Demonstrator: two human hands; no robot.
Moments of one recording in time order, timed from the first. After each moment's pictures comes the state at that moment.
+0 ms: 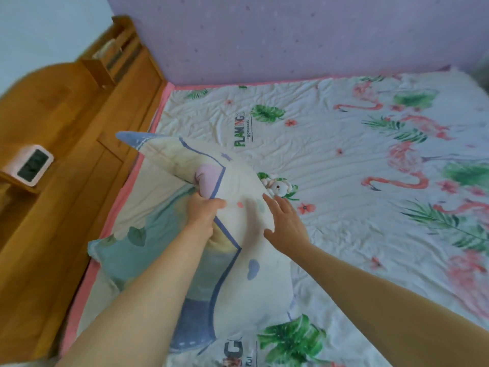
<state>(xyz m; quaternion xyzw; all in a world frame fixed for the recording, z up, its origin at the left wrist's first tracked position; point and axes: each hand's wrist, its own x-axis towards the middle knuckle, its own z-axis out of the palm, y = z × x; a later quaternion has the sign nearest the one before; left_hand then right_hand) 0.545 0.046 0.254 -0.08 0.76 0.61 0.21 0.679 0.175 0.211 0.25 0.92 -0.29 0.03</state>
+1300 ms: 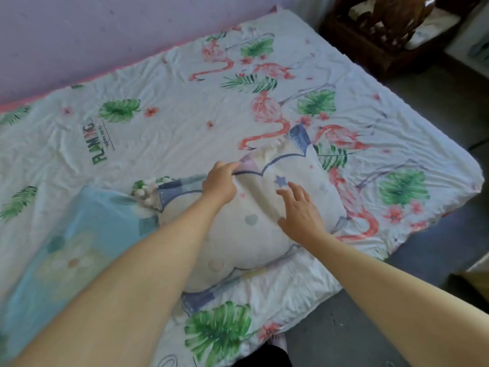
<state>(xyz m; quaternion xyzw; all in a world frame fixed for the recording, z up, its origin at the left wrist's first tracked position) 0.711 0.353 0.197 0.51 0.80 0.16 0.27 0.925 0.359 0.195 0.52 0.82 -0.22 0.05</state>
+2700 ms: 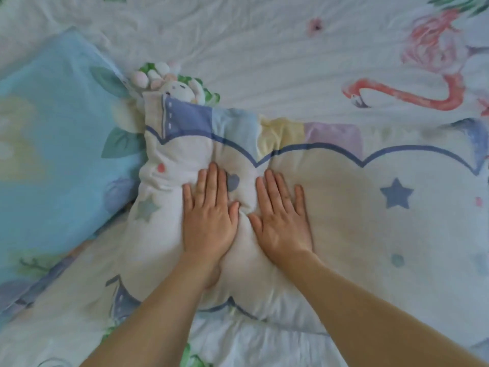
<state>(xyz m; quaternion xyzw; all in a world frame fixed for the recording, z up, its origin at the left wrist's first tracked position) 0.691 0.291 -0.115 0.32 0.94 0.00 0.08 0.789 0.408 -0.114 0.22 0.97 -0.09 0.10</state>
